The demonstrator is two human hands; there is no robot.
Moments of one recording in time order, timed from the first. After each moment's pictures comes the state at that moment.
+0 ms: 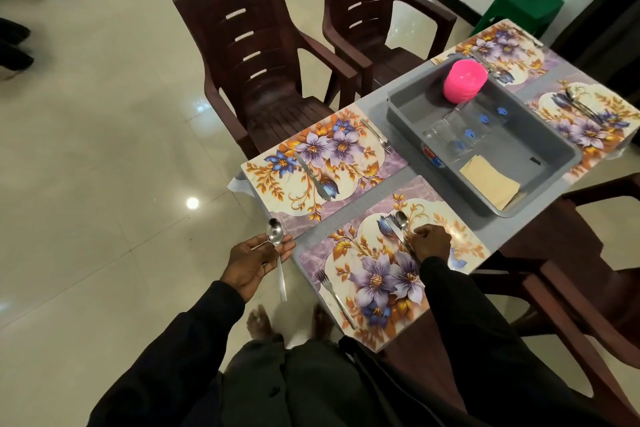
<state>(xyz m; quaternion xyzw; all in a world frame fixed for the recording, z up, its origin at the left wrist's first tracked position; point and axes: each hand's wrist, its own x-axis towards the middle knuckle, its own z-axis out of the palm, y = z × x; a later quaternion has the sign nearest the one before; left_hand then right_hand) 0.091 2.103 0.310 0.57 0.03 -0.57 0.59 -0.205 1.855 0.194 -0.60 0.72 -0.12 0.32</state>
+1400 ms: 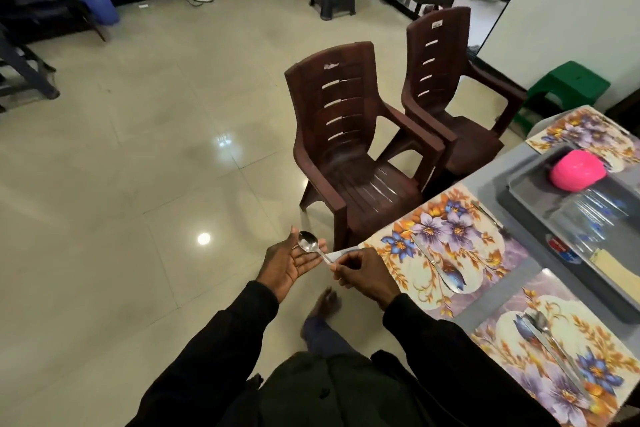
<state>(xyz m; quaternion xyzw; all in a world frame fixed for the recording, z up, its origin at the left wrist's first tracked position) 0.438 2.100 0.326 0.53 -0.02 -0.58 0.61 0.271 1.996 0.322 -0.68 0.44 -0.04 0.58</state>
